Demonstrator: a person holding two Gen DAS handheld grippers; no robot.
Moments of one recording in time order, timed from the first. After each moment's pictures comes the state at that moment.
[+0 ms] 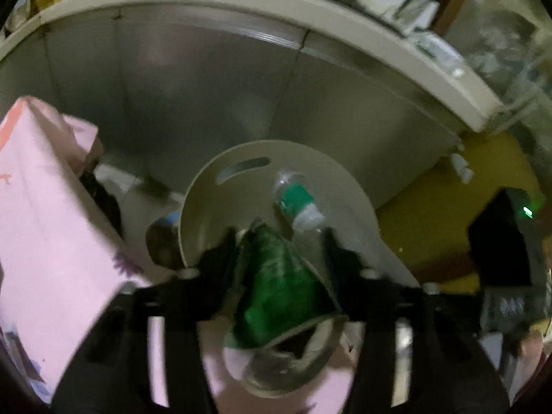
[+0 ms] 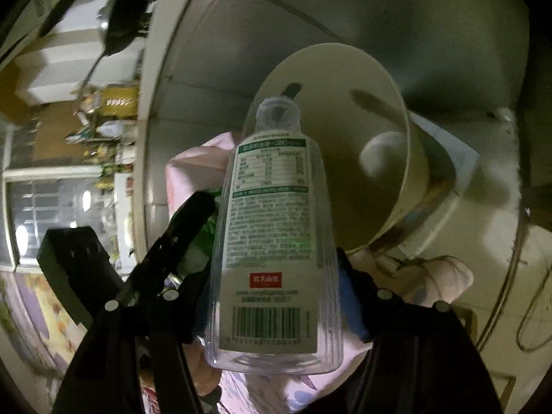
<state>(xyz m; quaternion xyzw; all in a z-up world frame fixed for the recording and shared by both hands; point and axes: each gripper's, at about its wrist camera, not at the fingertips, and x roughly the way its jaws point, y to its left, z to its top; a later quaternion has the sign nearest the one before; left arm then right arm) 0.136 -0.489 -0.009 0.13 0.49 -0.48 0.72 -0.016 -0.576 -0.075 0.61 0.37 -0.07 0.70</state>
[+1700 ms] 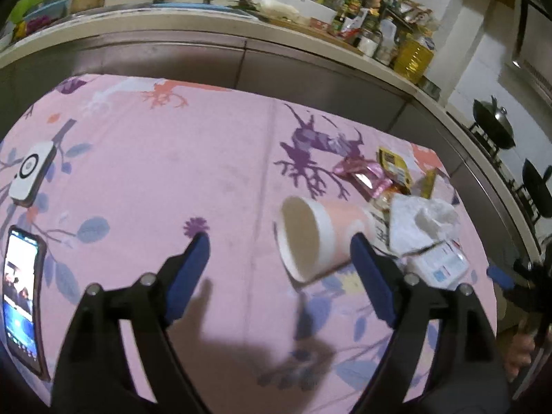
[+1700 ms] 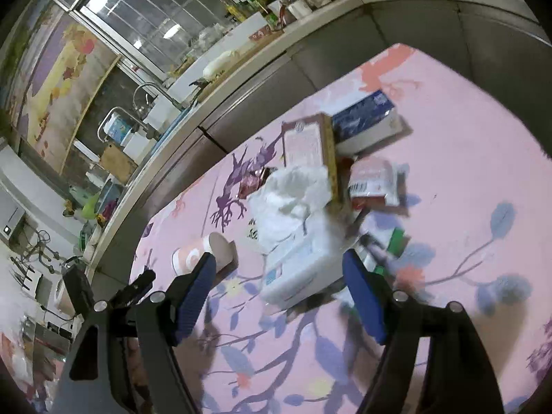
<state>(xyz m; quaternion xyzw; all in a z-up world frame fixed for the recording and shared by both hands) 0.124 0.135 0.011 -0.15 0.39 -0.06 0.91 0.109 -0.232 0.009 0.27 0.40 0.15 0.86</state>
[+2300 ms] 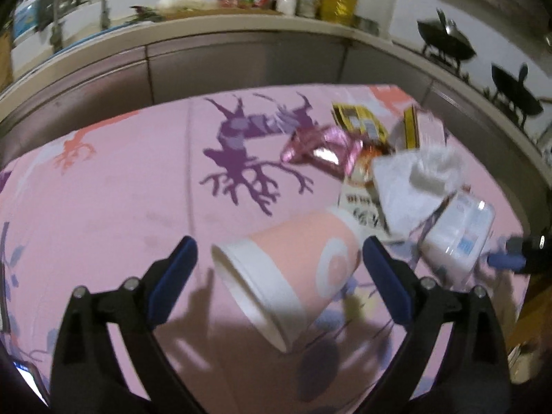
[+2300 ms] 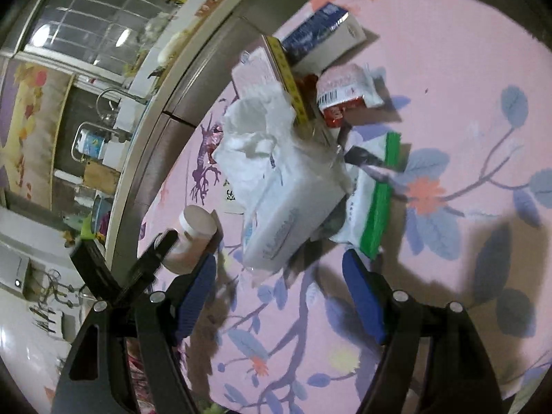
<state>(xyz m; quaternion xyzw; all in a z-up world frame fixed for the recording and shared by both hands) 0.191 0.070 -0.018 0.02 0.40 -0.20 0.89 0.118 -0.223 -0.043 0.37 0.48 0.12 0.79</state>
